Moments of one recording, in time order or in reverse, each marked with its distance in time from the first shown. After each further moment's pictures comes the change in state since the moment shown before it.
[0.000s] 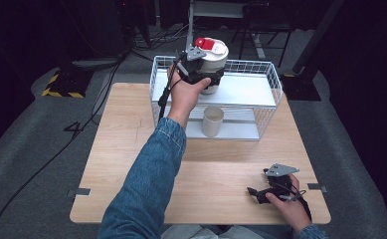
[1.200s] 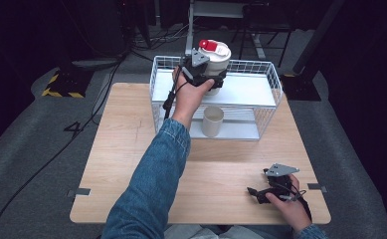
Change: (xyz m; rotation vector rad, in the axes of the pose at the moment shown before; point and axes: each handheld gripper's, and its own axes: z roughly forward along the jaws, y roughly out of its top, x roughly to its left) left arm -0.008 -0.011 0.011 -0.046 0.063 0.067; right arm 0.000 0.000 0.000 0.001 0.000 0.001
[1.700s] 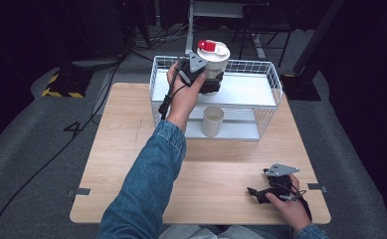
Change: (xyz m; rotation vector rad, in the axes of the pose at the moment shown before) left arm -0.001 -0.001 -0.020 -0.008 0.017 0.037; right arm 0.000 0.000 0.000 -0.001 -0.001 -0.002
